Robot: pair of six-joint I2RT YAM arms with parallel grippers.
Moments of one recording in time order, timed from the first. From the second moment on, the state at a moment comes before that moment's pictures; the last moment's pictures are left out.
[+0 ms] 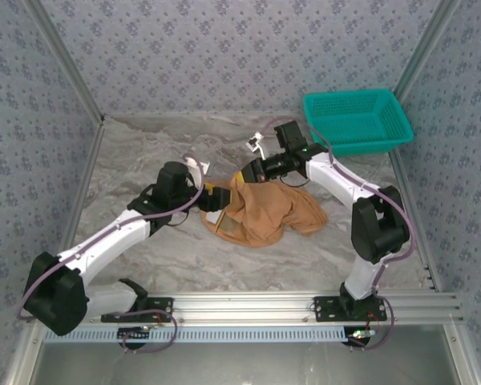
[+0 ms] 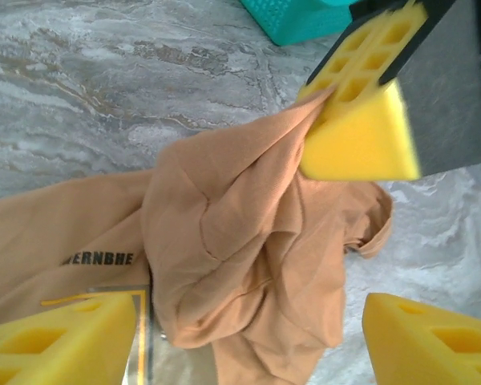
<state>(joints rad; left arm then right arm) -0.58 1.22 0.80 -0.14 0.32 -0.34 0.45 1.76 1.39 -0.50 -0.94 0.18</state>
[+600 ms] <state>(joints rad) -0.58 1.56 0.89 0.12 0.51 -0.31 0.36 1.68 1.39 -0.59 -0.77 0.19</state>
